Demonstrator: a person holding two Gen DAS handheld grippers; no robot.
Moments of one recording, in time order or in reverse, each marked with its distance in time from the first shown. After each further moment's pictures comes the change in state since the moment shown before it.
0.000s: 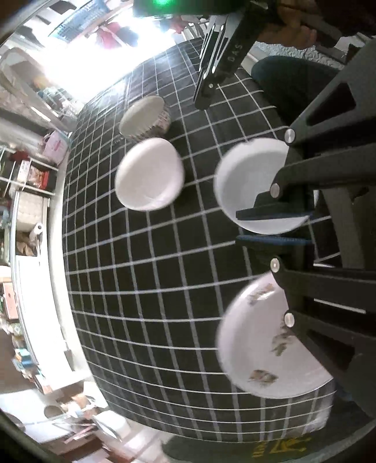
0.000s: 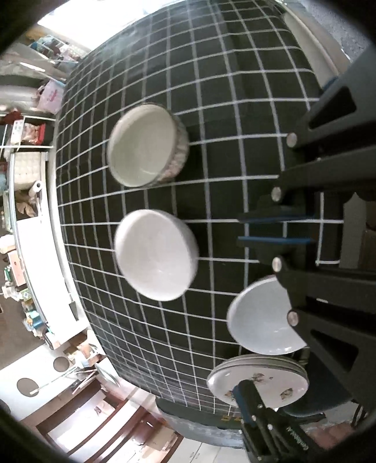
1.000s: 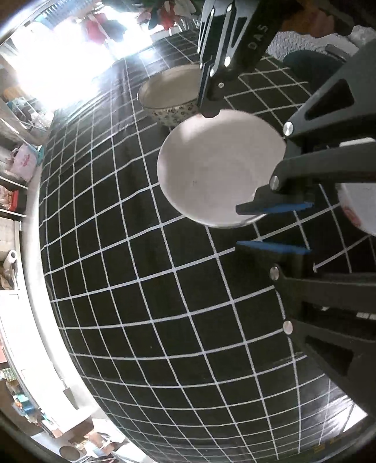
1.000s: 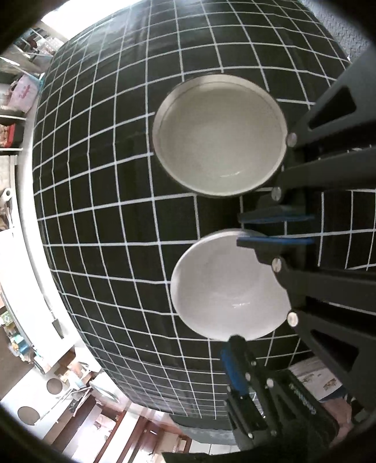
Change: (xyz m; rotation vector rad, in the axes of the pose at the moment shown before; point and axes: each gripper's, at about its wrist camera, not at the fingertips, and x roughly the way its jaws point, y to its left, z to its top) left arm 0.120 -0.018 0.118 0.096 0.166 -0.049; right arm 0.077 -0.014 0.094 0.065 0.182 0.006
